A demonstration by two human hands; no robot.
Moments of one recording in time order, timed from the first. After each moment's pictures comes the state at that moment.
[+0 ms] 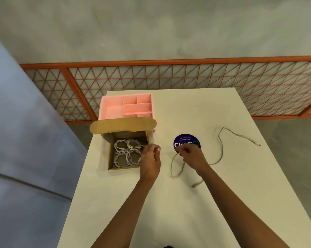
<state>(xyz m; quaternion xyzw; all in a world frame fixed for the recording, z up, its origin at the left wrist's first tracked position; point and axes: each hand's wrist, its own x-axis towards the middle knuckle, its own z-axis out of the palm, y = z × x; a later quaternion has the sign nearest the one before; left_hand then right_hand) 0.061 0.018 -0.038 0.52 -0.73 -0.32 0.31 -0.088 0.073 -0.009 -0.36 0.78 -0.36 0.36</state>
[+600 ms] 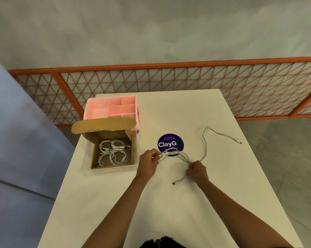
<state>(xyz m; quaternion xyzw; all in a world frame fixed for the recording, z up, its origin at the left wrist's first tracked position) 0.013 0.046 -0.044 0.48 -0.72 -0.45 0.22 -0.158 0.141 -0.090 -0.23 0.87 -0.26 0.36</state>
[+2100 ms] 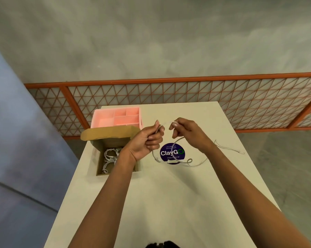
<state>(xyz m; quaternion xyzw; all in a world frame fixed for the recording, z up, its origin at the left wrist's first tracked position) 0.022 0.013 0.100 0.17 -0.45 -0.86 0.17 -0.153 0.088 0.097 -0.56 0.60 -0.47 0.33</state>
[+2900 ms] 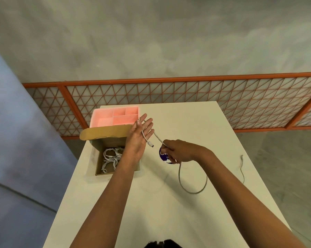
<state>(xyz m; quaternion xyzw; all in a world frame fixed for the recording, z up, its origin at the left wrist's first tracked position) 0.021 0.004 0.071 0.28 -0.42 -0.75 0.43 -0.115 0.102 0.102 -0.63 0.67 -0.08 0.38</state>
